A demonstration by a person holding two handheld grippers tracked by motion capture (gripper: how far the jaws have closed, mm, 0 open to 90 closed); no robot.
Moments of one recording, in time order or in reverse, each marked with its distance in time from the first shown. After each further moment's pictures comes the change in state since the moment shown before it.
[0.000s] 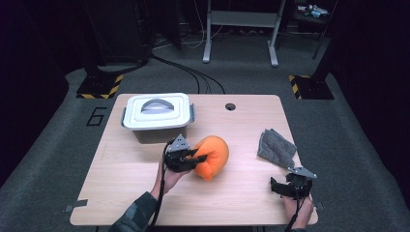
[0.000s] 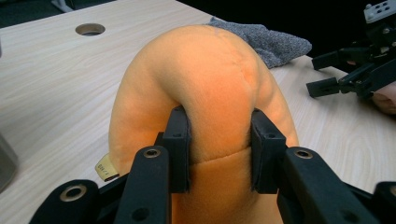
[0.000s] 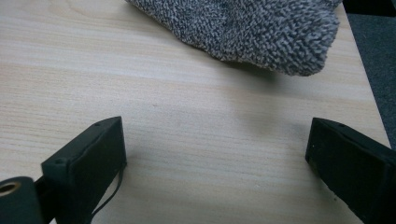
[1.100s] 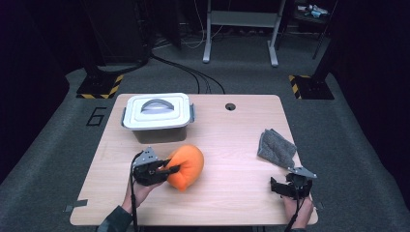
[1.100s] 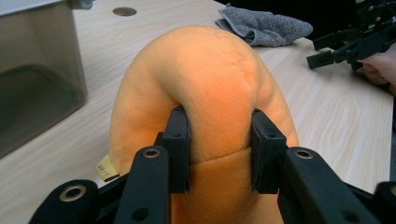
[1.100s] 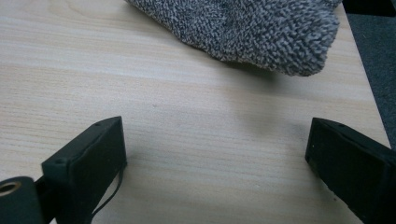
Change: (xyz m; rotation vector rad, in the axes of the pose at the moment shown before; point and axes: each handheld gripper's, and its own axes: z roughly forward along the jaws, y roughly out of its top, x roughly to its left) left arm 0.017 -0.046 -0.082 -0.007 0.042 -0.031; right arm 0.000 0.000 0.000 0.001 -0.001 0.004
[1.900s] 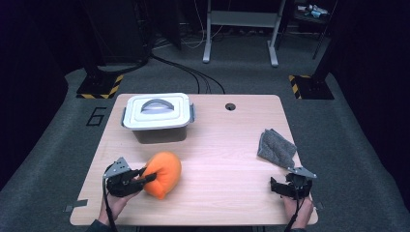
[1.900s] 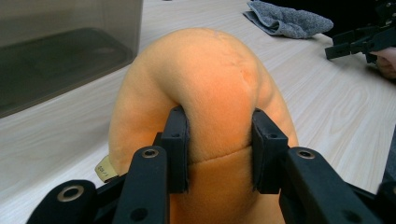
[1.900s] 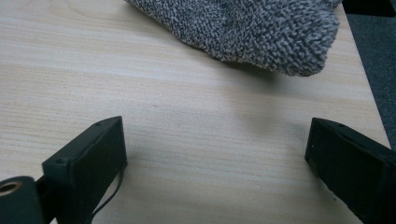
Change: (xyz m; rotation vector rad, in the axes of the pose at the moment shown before) left arm 0.017 -0.040 -0.059 -0.027 0.079 -0.082; right arm 0.000 0.000 0.000 -0.003 0.000 -0.004
